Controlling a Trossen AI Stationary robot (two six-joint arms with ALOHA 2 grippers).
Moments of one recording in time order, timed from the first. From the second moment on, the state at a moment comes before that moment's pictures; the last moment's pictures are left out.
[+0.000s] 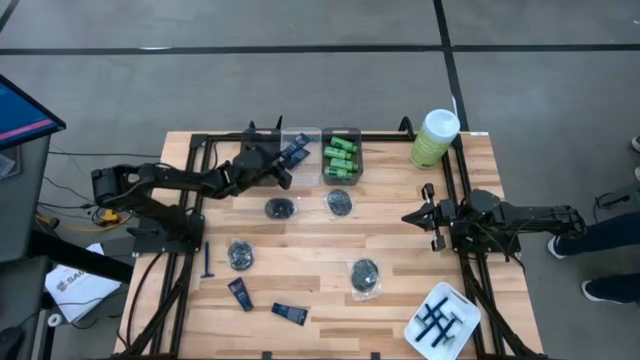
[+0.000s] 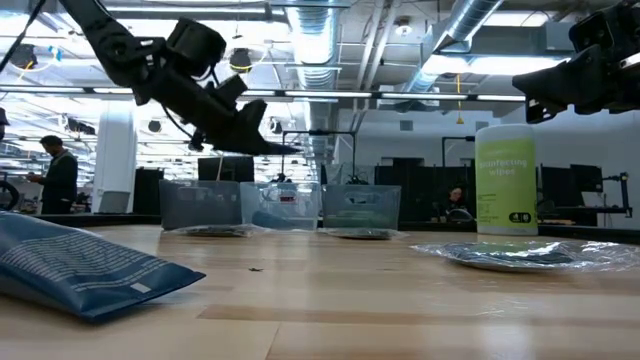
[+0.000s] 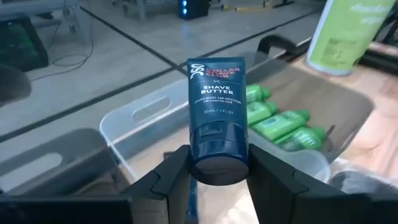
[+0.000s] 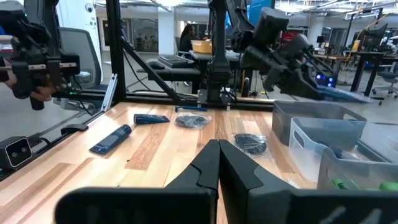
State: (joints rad) left arm 0.41 1.39 0.53 0.49 -0.41 -0.18; right arm -0.01 0.03 0.01 0.03 -0.08 -0.04
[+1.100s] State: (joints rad) left arm -0.33 1.06 0.54 0.04 -0.12 -0.12; right arm -0.01 0.03 0.01 0.03 -0.08 -0.04
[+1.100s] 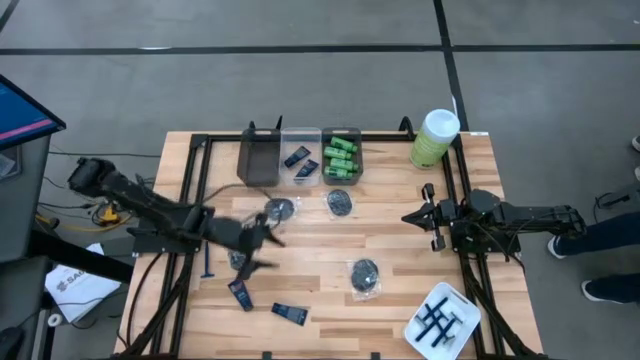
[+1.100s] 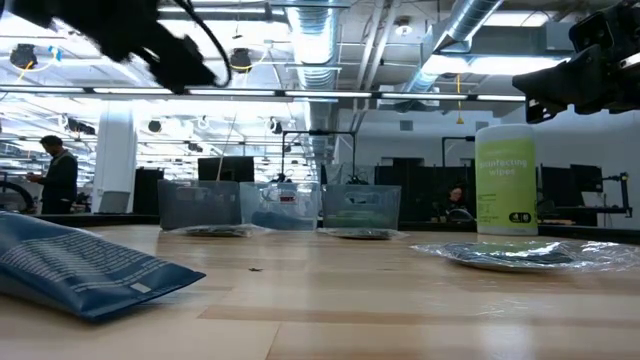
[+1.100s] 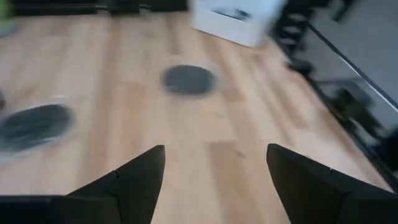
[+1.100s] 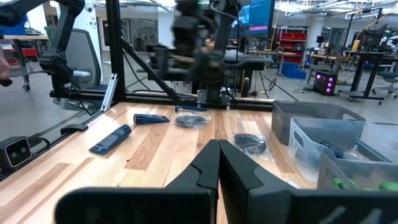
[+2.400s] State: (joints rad) left arm -0.70 1.75 0.54 0.52 -0.22 -0.32; right arm -0.01 0.03 0.01 0.03 -0.08 -0.04
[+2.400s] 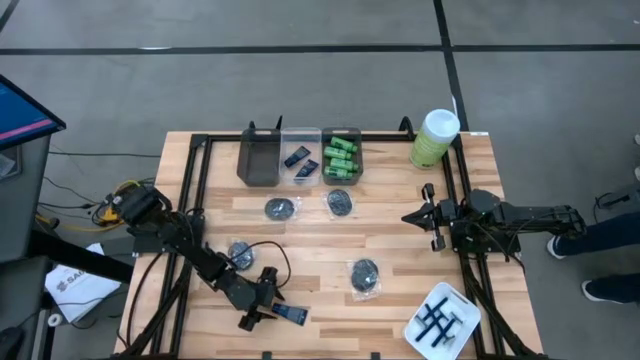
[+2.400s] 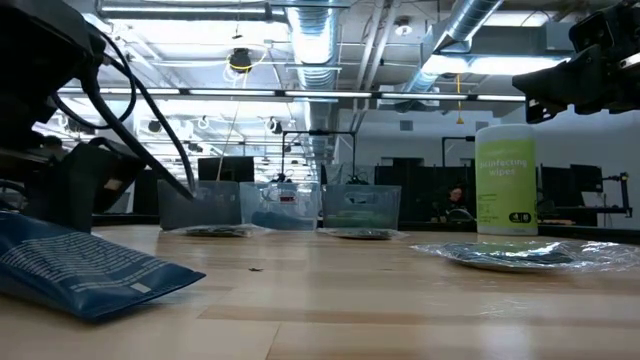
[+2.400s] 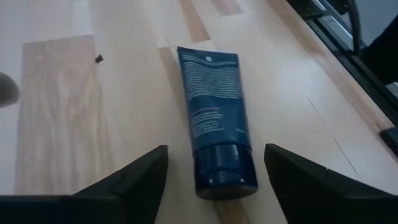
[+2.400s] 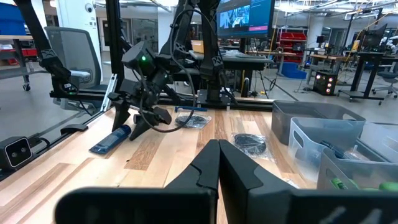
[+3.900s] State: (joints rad) left arm 0.27 1.32 0.54 0.45 -0.49 -0.01; right arm -0.01 0.03 0.01 0.03 -0.08 -0.04
